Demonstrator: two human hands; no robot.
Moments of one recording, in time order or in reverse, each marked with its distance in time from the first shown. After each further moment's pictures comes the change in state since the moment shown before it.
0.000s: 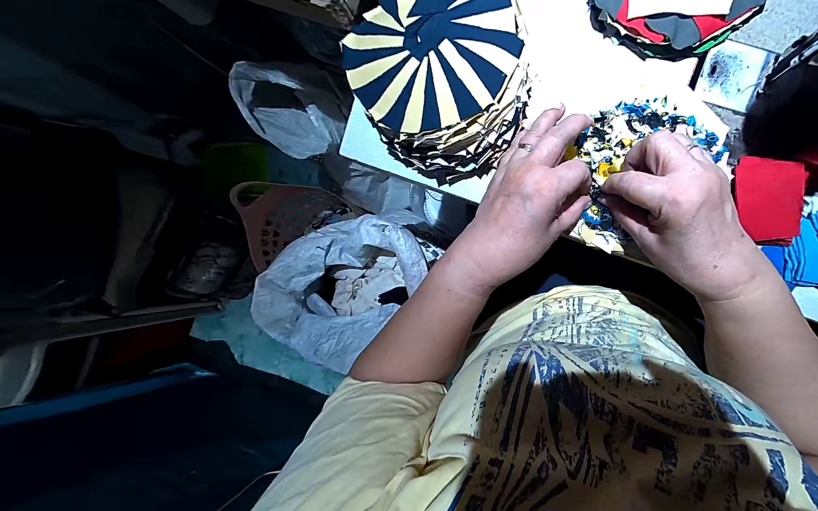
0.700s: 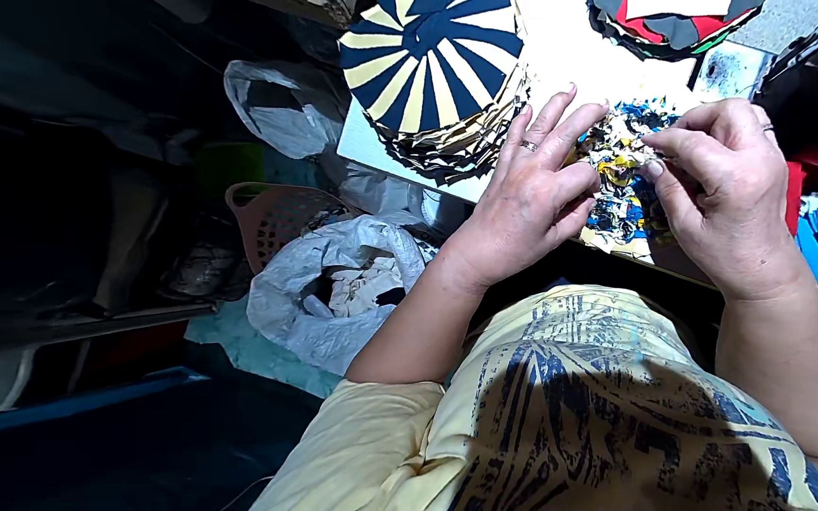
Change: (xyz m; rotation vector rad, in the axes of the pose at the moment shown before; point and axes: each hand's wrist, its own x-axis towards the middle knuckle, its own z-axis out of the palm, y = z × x) left_hand 0.001 -0.004 -0.002 0.020 0.030 0.139; right_hand -0.005 0.009 -0.020 -0.024 0.120 0.119
